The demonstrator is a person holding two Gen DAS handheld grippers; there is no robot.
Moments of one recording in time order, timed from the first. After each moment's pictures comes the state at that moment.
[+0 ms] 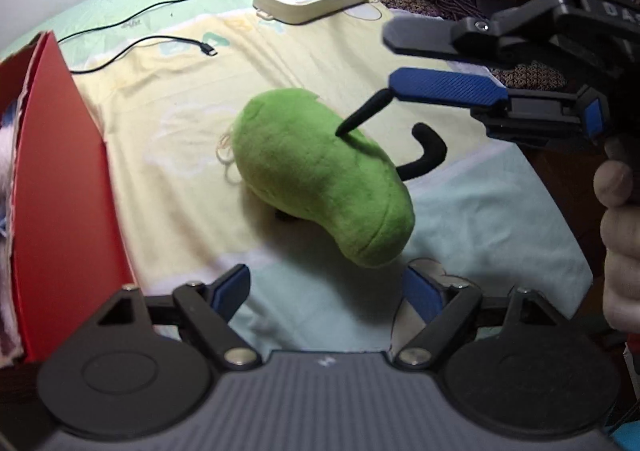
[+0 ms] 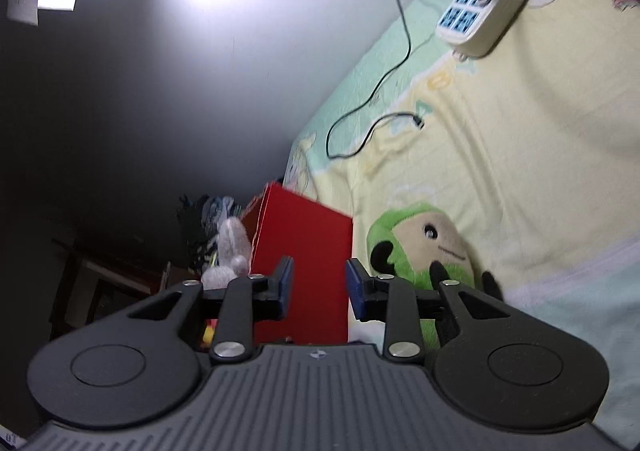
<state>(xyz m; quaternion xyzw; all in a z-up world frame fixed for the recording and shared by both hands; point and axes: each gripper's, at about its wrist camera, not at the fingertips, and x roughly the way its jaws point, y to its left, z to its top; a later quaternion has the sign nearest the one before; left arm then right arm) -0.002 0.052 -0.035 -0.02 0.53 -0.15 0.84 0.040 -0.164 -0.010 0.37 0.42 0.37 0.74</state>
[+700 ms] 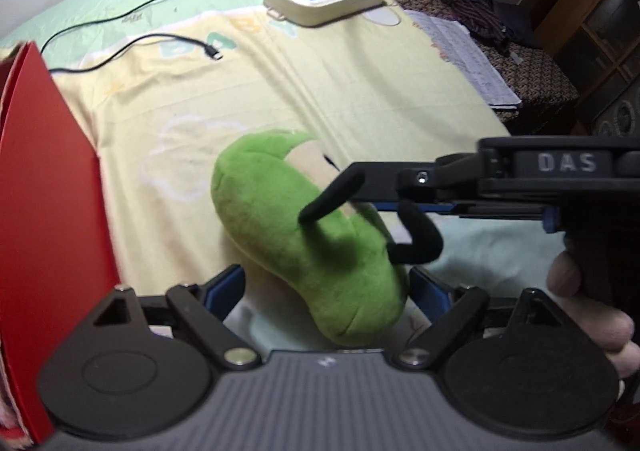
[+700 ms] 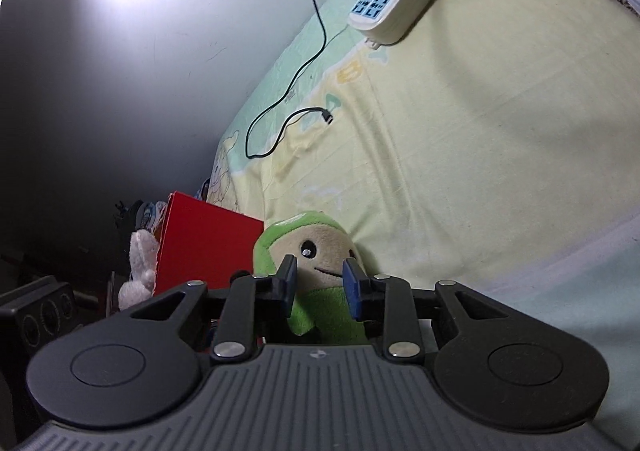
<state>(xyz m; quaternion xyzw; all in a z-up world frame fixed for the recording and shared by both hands) 0.035 0.059 -0.046 -0.04 0.55 -0.13 0.83 0.063 -0.152 -0.053 0.33 0.49 0.32 0.74</state>
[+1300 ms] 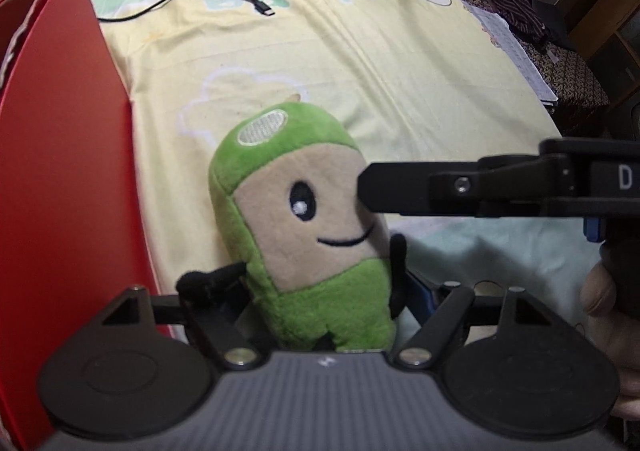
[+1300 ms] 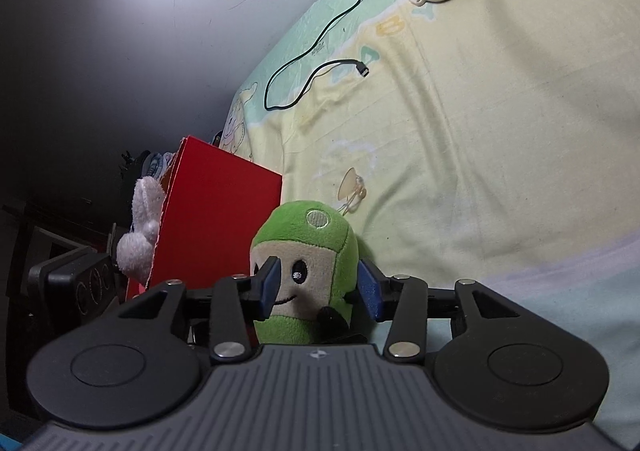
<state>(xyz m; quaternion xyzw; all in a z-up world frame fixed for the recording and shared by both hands) 0.029 0.081 -0.072 -0.05 0.57 -0.09 0.82 0.057 -0.118 -0.057 0.28 0.51 0.36 0.73</state>
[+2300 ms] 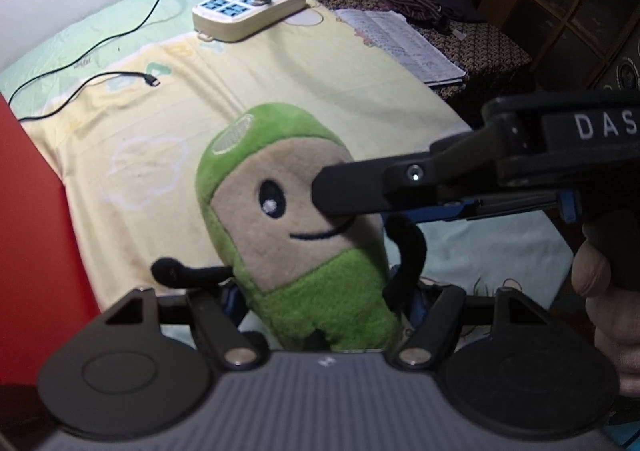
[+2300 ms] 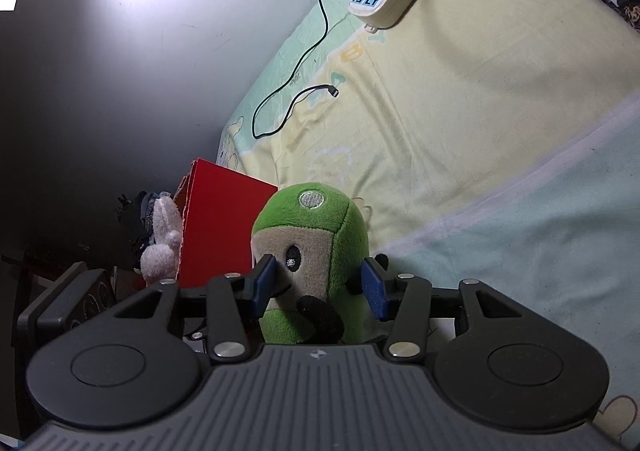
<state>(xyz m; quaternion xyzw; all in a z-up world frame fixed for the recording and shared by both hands) -0.010 0.025 -0.025 0.02 0.50 -0.20 0.84 0.001 -0.165 -0.024 0.34 0.49 0.30 0.75</state>
